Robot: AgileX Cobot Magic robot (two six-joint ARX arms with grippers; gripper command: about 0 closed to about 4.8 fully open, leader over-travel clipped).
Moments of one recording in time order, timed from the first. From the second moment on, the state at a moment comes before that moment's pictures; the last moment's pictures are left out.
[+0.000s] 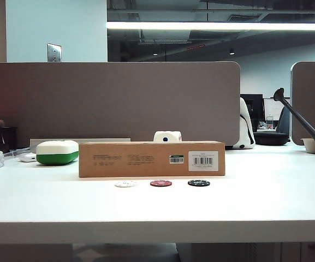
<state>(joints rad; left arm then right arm) -0.05 0.00 0.00 -0.02 0.05 0.03 -0.02 0.00 0.01 0.01 0.00 0.03</state>
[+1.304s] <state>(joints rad) -0.47 0.15 0.00 -0.02 0.00 0.03 -0.01 0.00 0.01 0.04 -0.15 0.59</state>
